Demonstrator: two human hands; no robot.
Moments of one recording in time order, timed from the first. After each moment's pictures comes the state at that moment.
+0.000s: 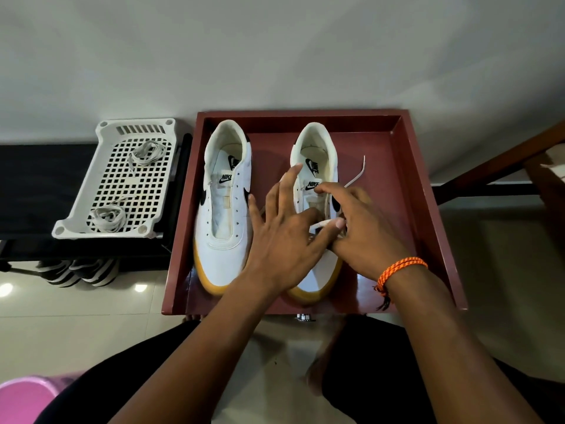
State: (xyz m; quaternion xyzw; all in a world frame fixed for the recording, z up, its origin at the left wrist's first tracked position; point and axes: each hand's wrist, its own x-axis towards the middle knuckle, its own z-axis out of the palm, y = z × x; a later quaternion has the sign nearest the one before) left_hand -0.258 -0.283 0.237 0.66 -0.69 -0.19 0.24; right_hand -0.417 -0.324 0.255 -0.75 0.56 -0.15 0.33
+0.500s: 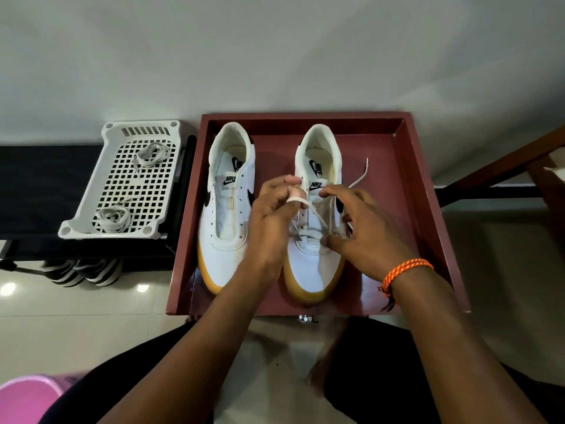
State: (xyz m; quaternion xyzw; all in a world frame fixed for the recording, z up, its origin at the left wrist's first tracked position) left_hand -0.247 -0.297 0.246 0.55 -0.35 -0.50 0.57; right_hand -0.421 -0.325 0.257 -0.75 0.57 -0.14 0.32
